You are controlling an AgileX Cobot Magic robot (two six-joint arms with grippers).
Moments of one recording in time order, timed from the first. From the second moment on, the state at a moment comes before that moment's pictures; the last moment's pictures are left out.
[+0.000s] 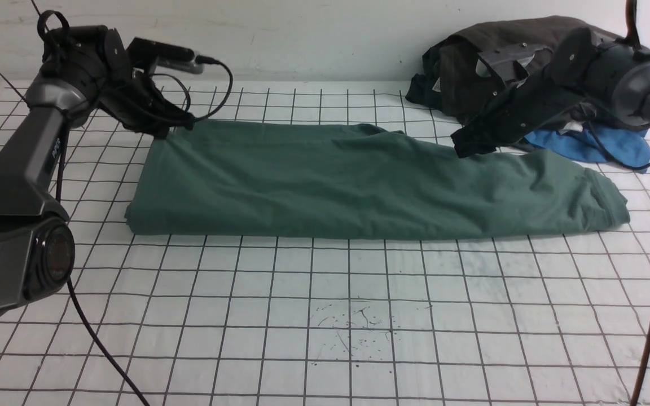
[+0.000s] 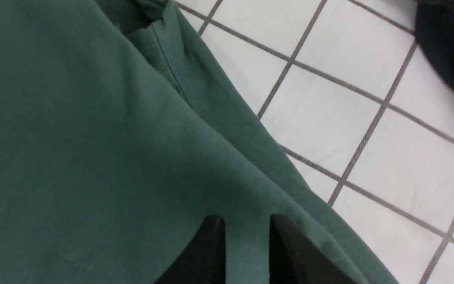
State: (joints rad) right arm 0.10 2.45 -2.19 0.40 0.96 -0.59; left arm -0.01 2.72 -2.77 -0.11 1.03 0.25
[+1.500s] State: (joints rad) right arm 0.19 2.58 -2.26 0.64 0.60 -0.80; left arm 0.01 2.76 -2.81 -0.16 0.97 0.22
